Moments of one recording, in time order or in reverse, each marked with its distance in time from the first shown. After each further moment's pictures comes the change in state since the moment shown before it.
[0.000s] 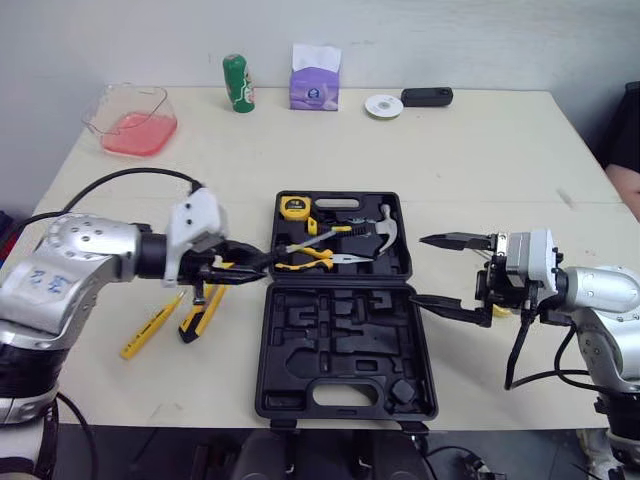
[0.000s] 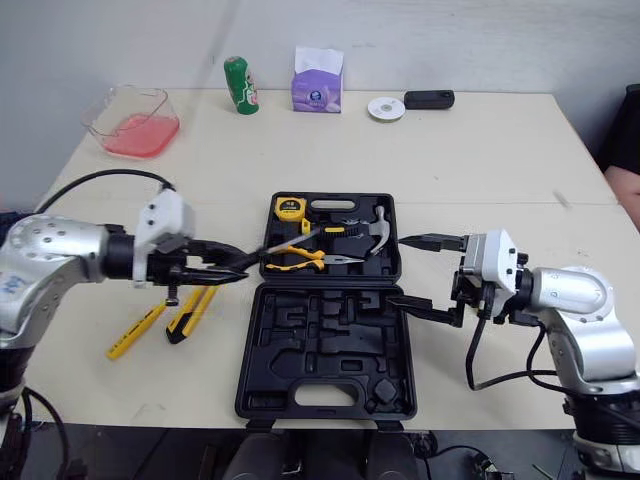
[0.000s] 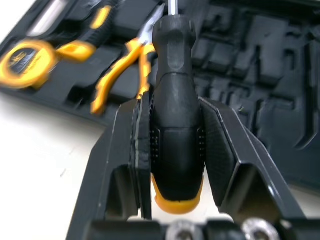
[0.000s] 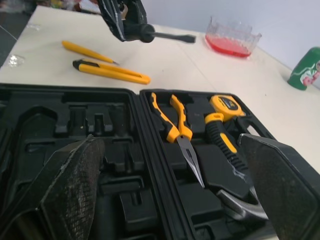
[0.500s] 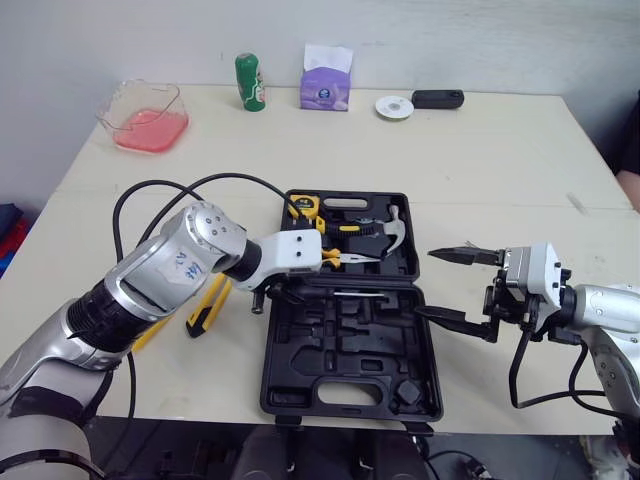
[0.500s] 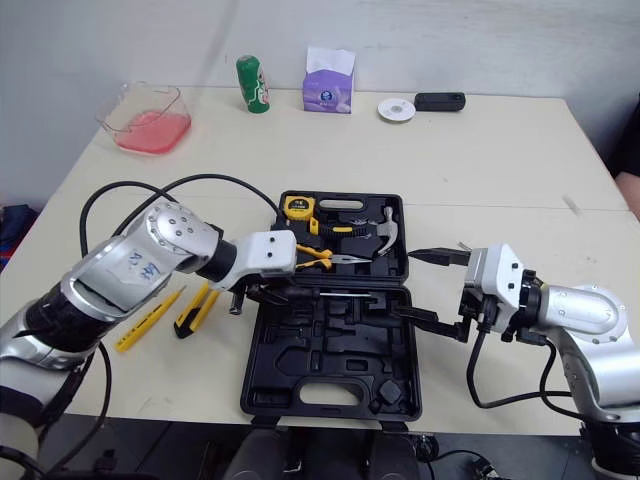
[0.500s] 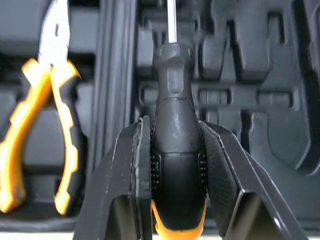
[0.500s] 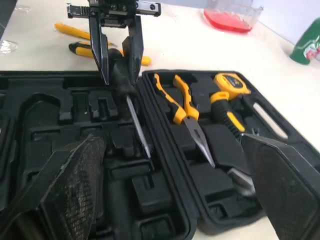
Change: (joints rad) left arm -0.363 -0.140 -0.530 -0.014 0.318 0.209 -0.027; right arm 0.133 -0.028 -0.047 -0.106 -0.001 0.063 -0.072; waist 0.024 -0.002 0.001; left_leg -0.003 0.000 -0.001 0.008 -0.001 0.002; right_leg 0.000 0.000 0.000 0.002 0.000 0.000
